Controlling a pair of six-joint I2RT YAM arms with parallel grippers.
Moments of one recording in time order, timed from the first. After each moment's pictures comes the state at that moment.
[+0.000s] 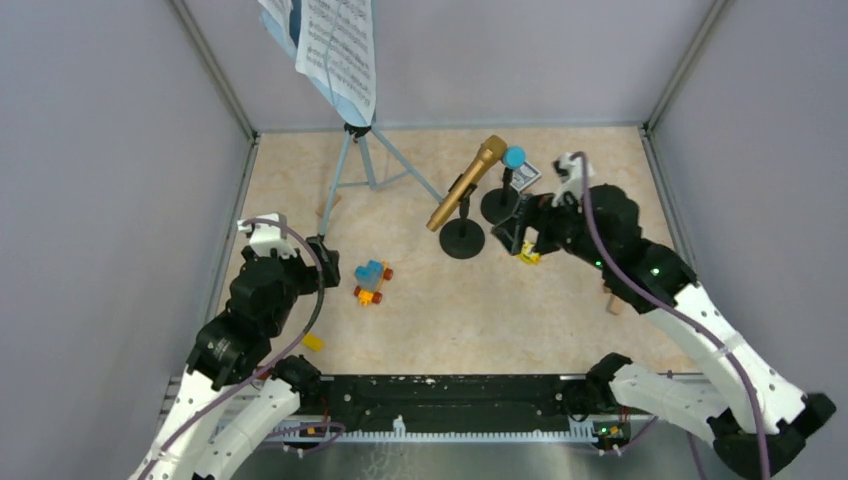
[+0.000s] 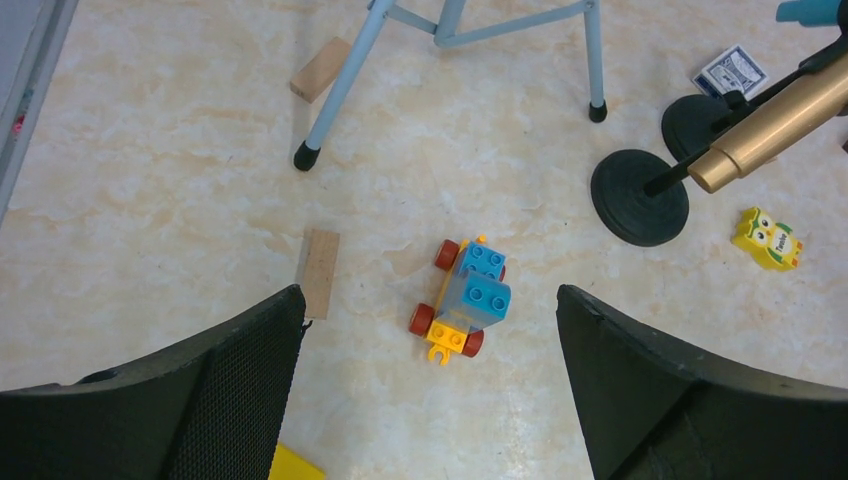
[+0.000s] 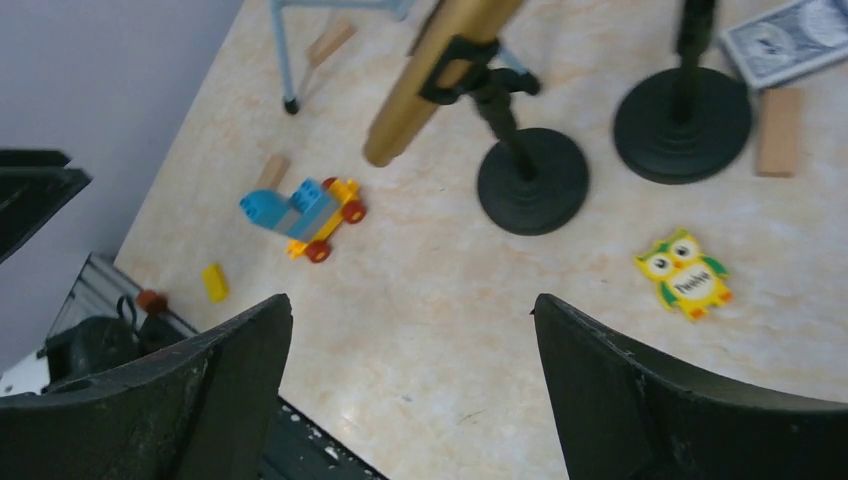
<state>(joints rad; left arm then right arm) -0.49 0.48 0.85 -0.73 -0.38 -0.40 0.53 0.86 1.09 -0.60 -0.06 0.42</state>
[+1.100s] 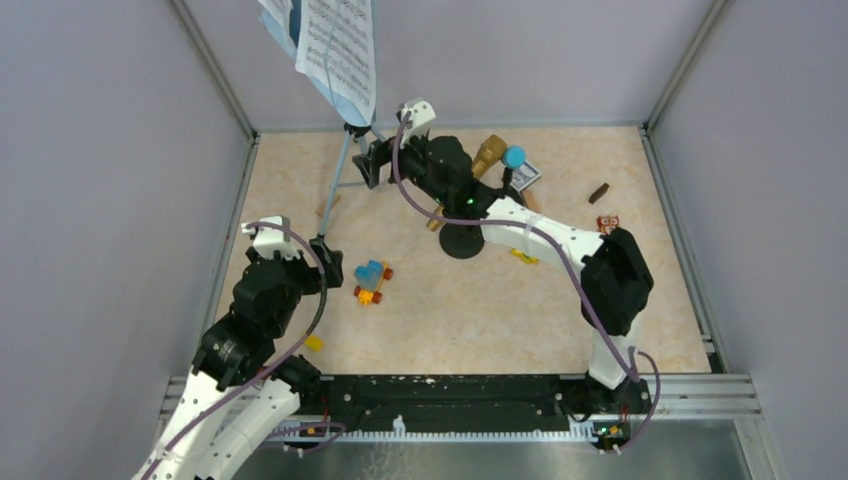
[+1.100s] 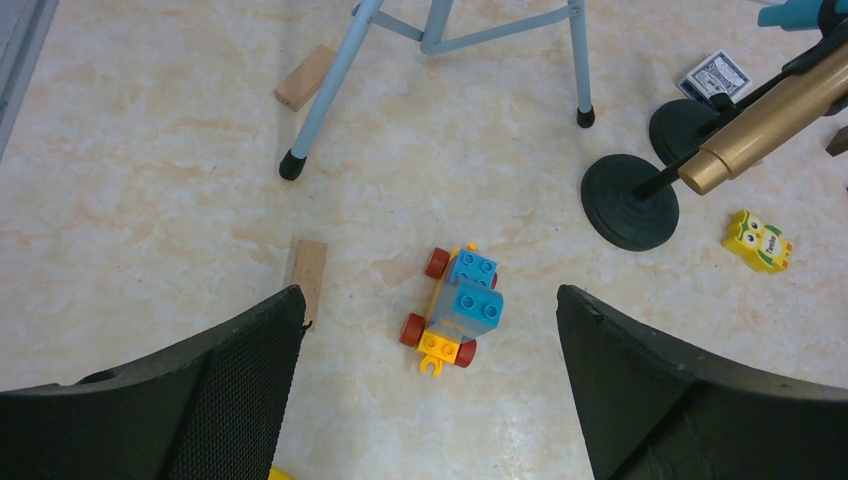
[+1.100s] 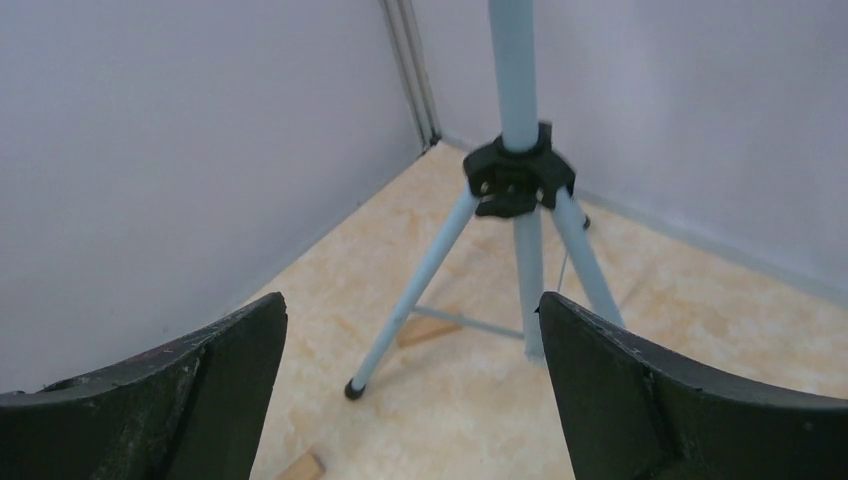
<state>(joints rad) -0.49 0.46 0.78 -0.65 -0.36 -0.39 0.88 1.82 1.53 0.32 0.09 0.22</state>
